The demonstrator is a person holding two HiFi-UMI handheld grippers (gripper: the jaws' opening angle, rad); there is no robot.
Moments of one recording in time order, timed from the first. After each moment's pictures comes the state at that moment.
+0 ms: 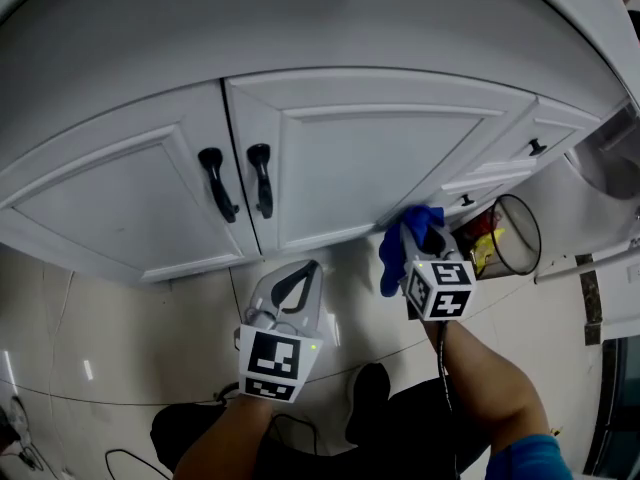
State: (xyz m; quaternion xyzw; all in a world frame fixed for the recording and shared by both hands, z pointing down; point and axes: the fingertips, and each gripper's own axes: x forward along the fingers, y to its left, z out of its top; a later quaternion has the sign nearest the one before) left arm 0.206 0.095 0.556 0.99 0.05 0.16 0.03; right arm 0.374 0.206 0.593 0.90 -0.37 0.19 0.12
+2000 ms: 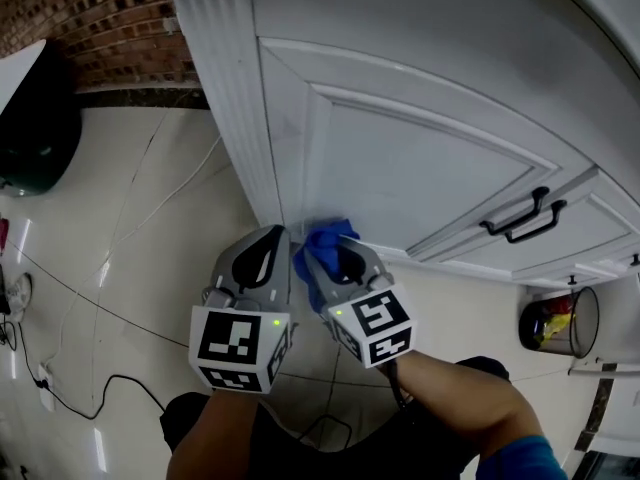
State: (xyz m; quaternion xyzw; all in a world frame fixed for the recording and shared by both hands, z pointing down) left arm -0.024 -0.170 0.499 0.95 -0.25 0.13 0.09; right arm 0.008 -0.144 0.565 0.65 -0.73 0.17 0.09
